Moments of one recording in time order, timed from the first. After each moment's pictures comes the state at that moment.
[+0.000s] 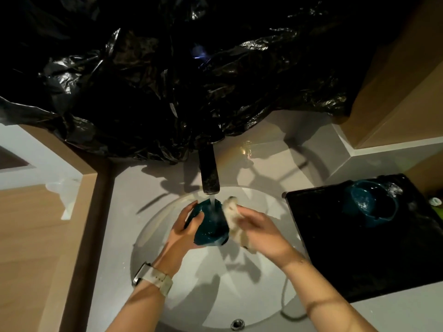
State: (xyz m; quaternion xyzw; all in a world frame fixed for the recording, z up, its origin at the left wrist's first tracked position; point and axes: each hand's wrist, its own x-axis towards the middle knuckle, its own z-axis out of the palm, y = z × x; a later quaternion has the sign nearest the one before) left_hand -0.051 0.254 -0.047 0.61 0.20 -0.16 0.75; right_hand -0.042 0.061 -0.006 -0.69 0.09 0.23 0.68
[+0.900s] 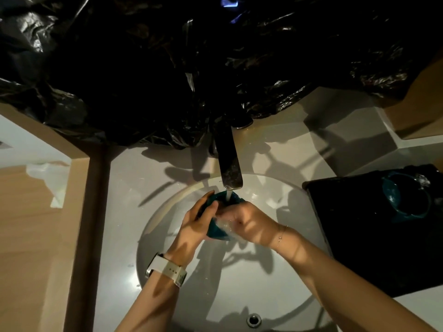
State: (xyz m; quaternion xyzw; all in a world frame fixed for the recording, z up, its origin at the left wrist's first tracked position) left_hand -0.023 0.261 -0.085 0.65 0.24 -0.19 0.69; right_hand -0.001 0.108 -0.044 -0.86 -0.23 0.26 0.37
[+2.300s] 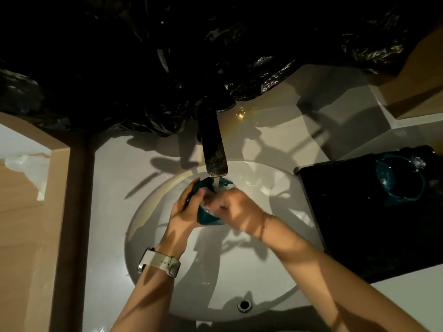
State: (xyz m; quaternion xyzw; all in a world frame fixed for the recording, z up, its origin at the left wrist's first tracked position) left_hand -0.029 0.250 -0.078 0.62 0.26 -0.14 0.72; right_hand -0.002 0.113 -0.051 -0.85 -0.14 0.25 0.43
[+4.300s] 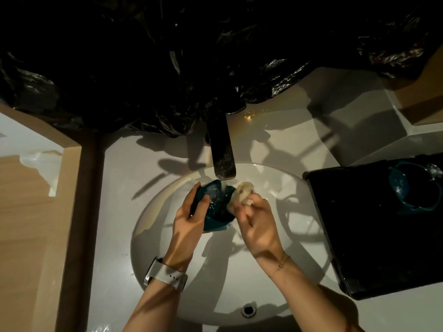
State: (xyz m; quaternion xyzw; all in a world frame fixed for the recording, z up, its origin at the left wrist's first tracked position) left_hand -0.044 0.250 -0.071 0.66 0.27 -0.11 0.70; right_hand -0.040 0.103 -0.073 -0.80 0.05 0.03 0.60
